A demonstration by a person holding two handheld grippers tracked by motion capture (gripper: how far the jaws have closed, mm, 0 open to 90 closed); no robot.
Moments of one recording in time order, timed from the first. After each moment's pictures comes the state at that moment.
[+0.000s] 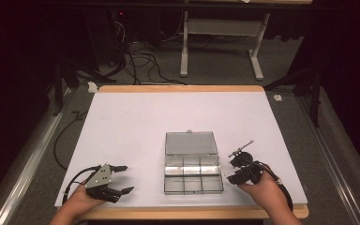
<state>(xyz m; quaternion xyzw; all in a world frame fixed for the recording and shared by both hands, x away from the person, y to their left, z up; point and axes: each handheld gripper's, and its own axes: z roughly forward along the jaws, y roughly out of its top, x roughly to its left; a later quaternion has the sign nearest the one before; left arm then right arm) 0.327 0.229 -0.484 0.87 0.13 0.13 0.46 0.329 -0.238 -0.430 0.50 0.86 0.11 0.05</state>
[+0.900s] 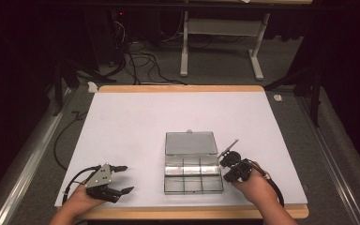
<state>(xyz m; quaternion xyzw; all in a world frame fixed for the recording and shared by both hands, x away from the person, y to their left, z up) 0.328 0.229 -0.484 0.87 0.13 0.13 0.46 0.341 -0.213 -0.439 0.46 0.88 0.08 0.05</state>
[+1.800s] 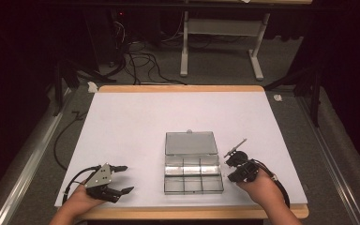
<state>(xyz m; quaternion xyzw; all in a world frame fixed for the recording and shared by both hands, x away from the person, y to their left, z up) 0.327 0.229 -0.484 0.87 0.13 0.13 0.46 0.335 -0.230 -0.431 0.47 0.87 0.10 0.03</state>
